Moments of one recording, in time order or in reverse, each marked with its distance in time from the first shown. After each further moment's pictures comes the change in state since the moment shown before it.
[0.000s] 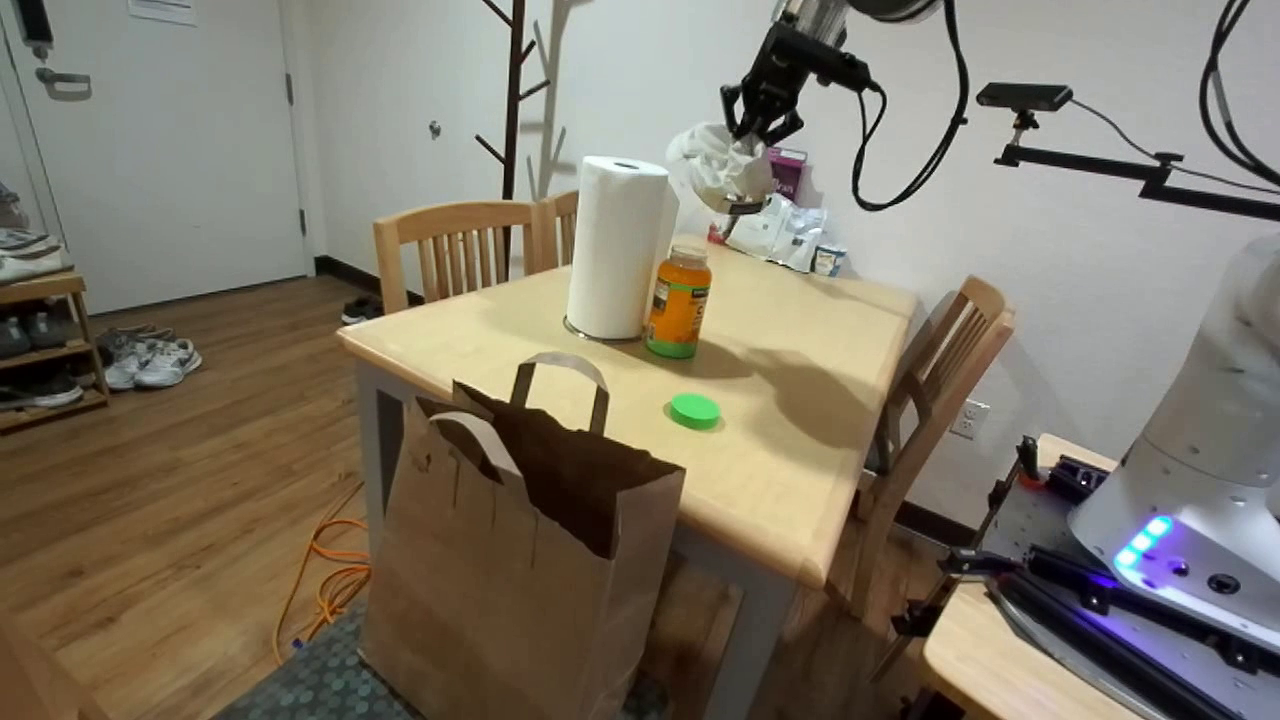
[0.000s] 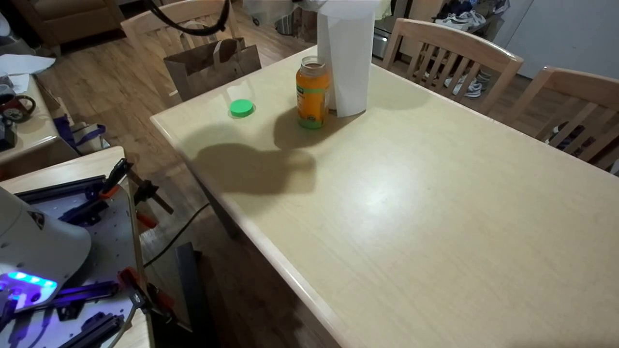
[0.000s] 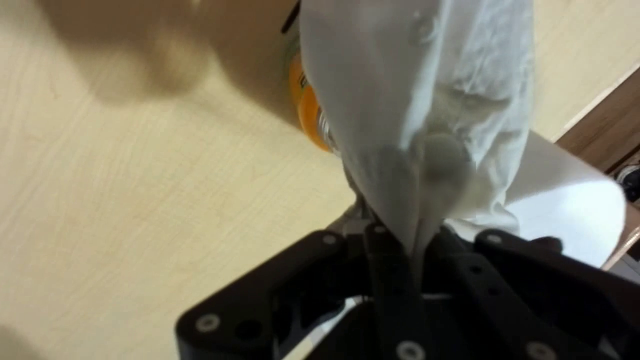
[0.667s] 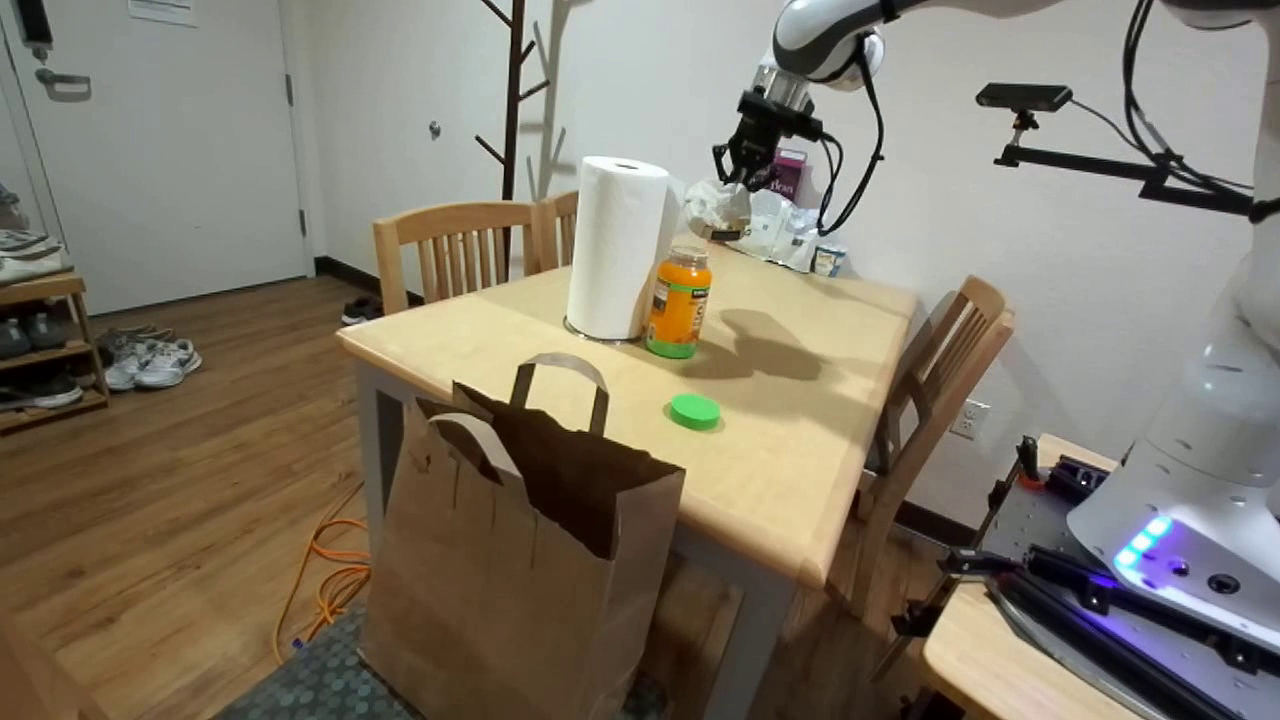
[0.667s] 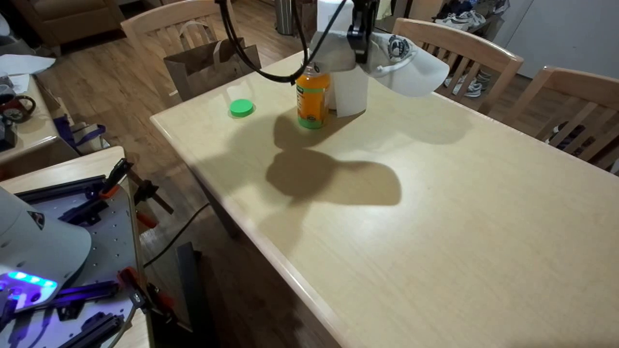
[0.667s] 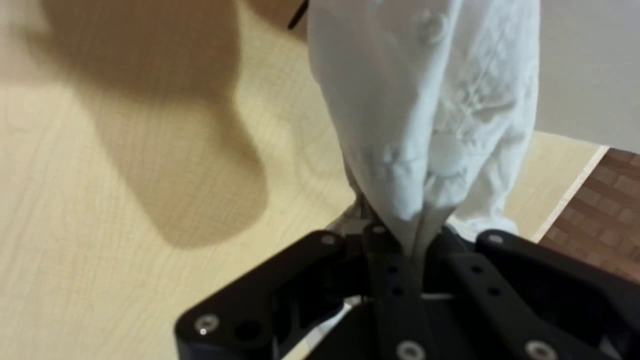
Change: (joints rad) arm -0.112 0.365 -0.148 0.304 0.235 -0.068 -0.178
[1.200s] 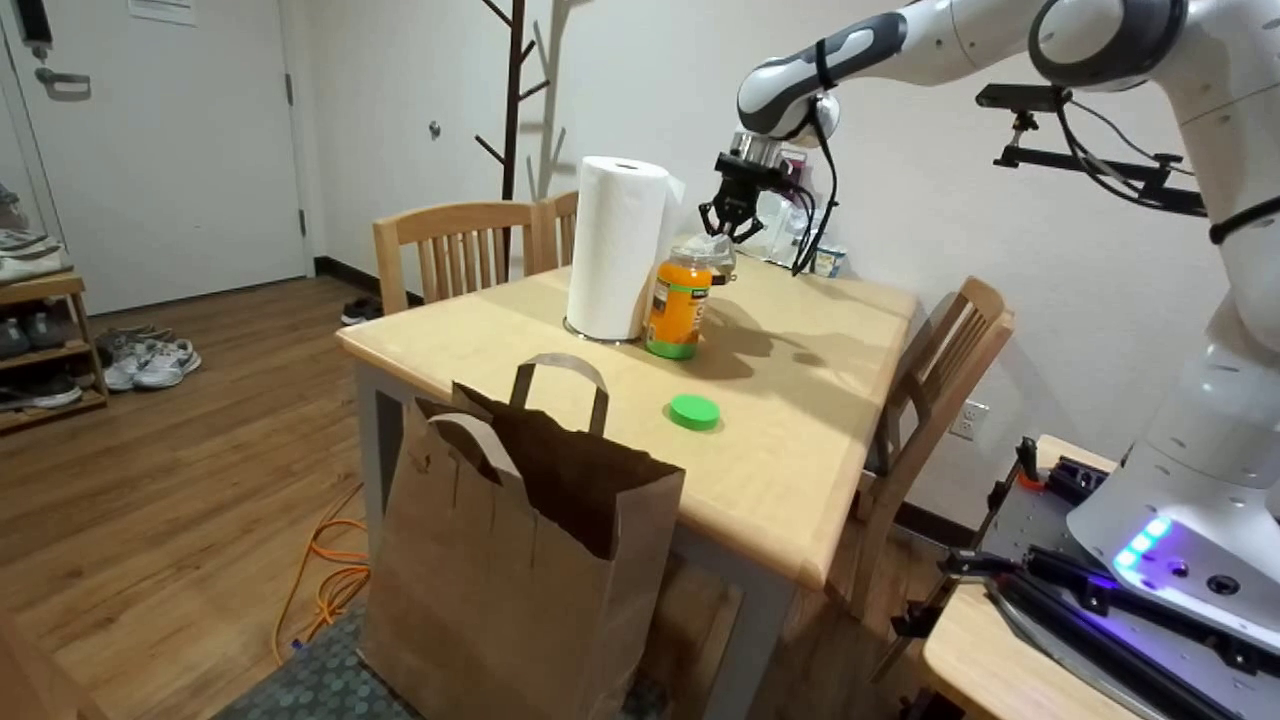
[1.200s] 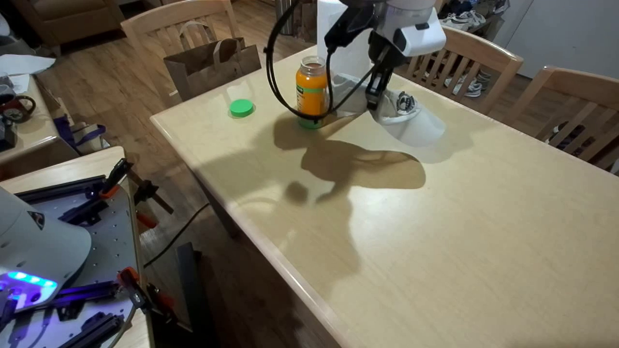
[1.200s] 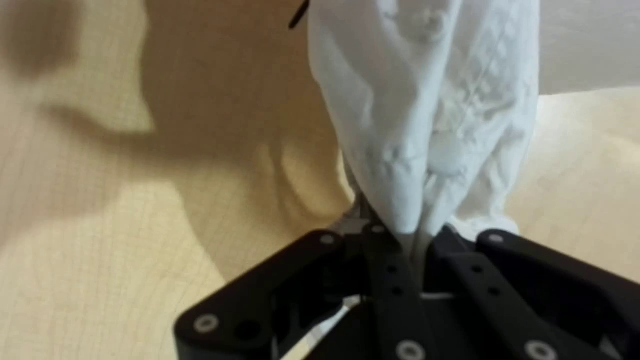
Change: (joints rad) arm -0.083 0.292 0.001 0.235 0.098 -0.096 -0.028
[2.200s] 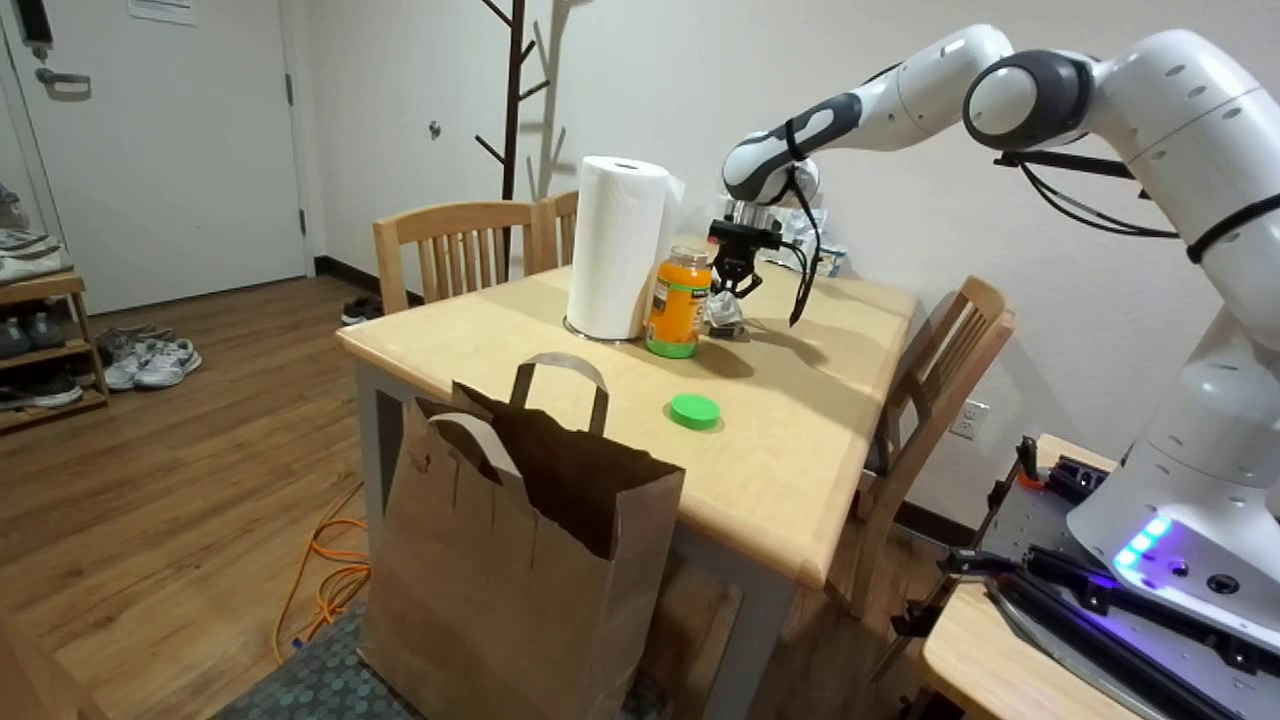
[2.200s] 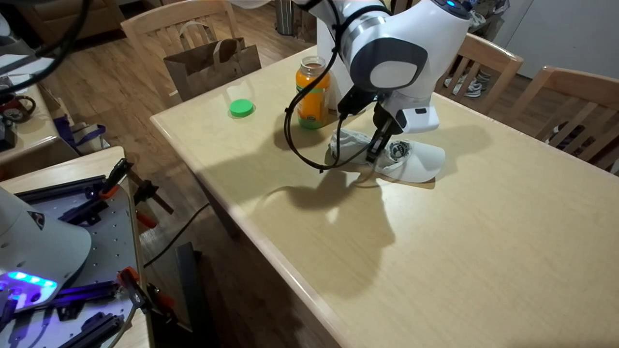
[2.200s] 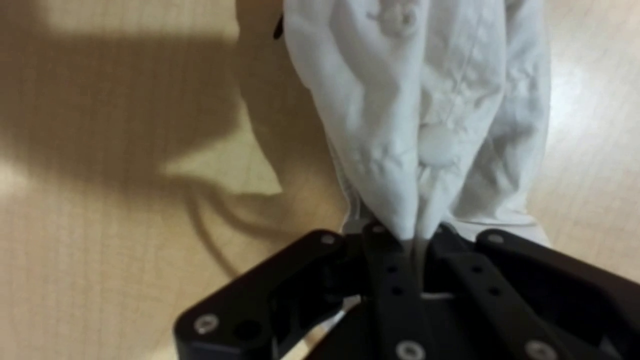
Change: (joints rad) arm -0.057 0.267 -0.015 0.150 0.009 -0.013 0.001
